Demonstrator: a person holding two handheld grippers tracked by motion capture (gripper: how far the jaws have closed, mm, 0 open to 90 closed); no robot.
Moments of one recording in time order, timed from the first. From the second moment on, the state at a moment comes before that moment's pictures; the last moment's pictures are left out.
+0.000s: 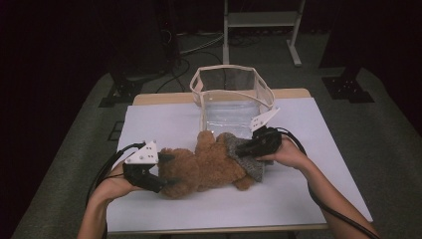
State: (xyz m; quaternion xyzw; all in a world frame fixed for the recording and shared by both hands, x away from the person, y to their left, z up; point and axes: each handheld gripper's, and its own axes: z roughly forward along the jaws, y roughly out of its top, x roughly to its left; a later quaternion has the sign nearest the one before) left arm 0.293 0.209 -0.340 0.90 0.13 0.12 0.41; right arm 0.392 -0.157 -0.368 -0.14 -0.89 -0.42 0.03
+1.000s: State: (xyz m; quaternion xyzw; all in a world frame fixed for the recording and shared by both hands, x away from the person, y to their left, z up) left arm 0.312 0.156 -0.355 0.91 0.09 0.13 0.39; right arm 0.373 -0.126 -0.362 -0.12 -0.88 -0.45 0.02
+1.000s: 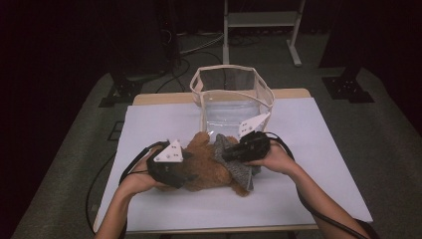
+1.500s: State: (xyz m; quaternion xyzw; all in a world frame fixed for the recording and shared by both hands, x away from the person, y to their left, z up) left arm 0.326 0.095 -0.367 0.92 0.07 0.16 0.36; right arm 0.378 -0.189 -0.357 -0.17 -0.87 -0.47 0.00
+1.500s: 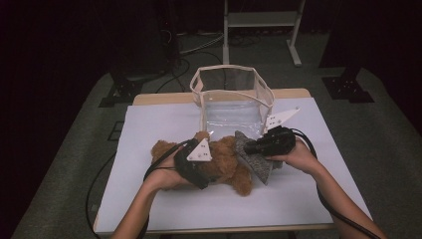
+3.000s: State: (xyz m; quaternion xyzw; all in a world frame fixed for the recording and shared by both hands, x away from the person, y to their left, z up) left arm 0.330 0.058 -0.341 0.91 0.05 0.08 0.41; right arm 0.355 -0.238 -0.370 -0.18 -0.85 -0.49 0.03
